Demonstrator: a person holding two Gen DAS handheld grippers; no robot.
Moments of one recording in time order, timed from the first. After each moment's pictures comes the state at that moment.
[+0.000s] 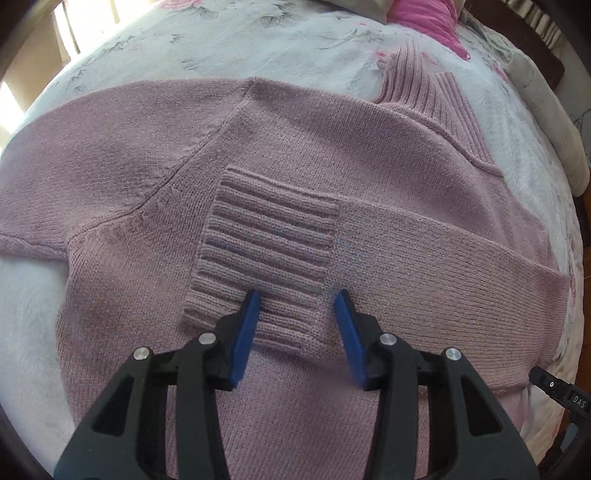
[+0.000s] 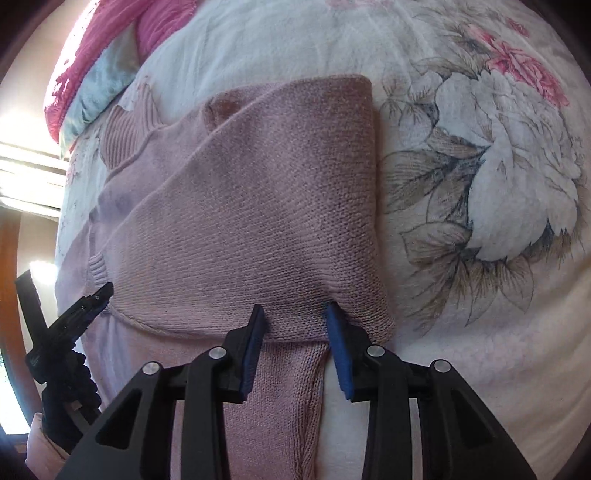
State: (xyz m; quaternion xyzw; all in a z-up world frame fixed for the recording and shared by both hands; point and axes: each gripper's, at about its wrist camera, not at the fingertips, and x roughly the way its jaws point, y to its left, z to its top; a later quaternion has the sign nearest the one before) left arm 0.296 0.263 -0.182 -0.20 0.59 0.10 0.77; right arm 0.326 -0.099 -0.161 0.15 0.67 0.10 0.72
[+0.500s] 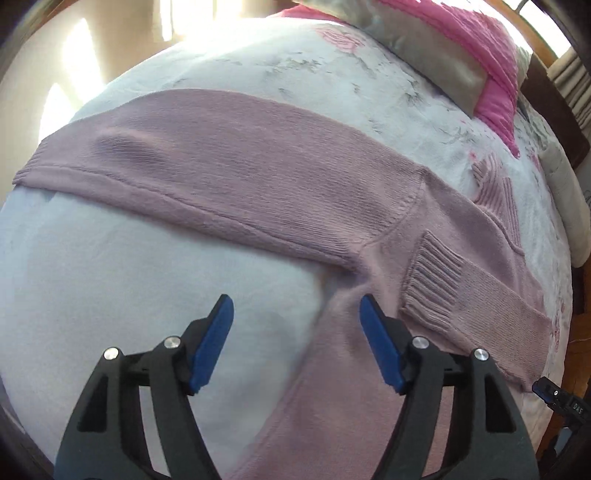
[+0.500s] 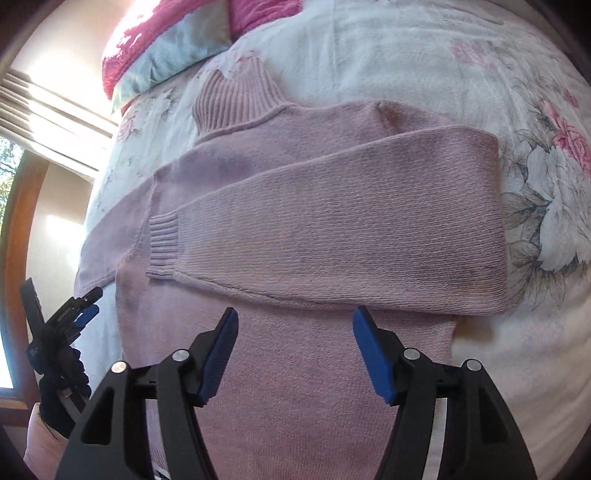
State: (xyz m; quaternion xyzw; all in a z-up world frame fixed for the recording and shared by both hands) left arm 0.181 0.434 -0.134 -0.28 0.55 0.20 0.76; right arm 0.294 0.013 -0.101 0.08 0.65 0.17 0.74
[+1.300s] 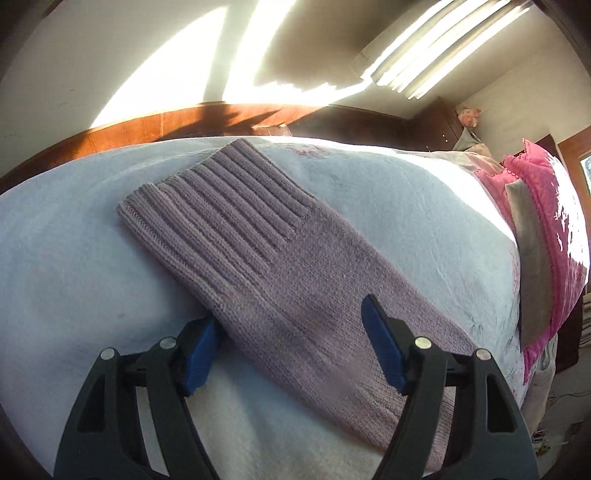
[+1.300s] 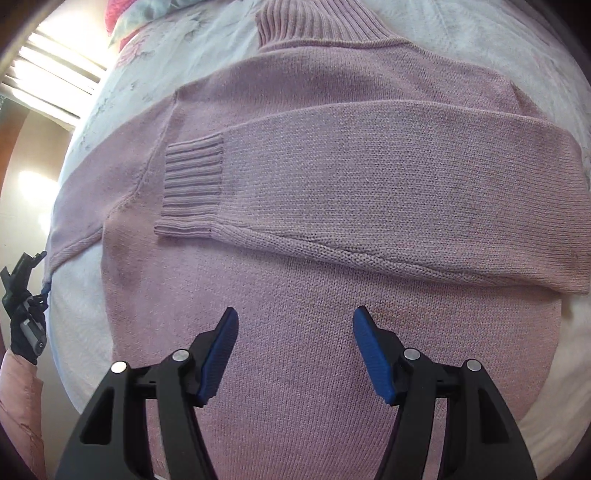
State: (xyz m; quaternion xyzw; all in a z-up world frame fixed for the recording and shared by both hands) left arm 0.096 0.737 -0.184 -0.49 0.40 0.34 0.70; right arm 0.273 0.132 -0.144 0.01 0.69 0.15 0.70
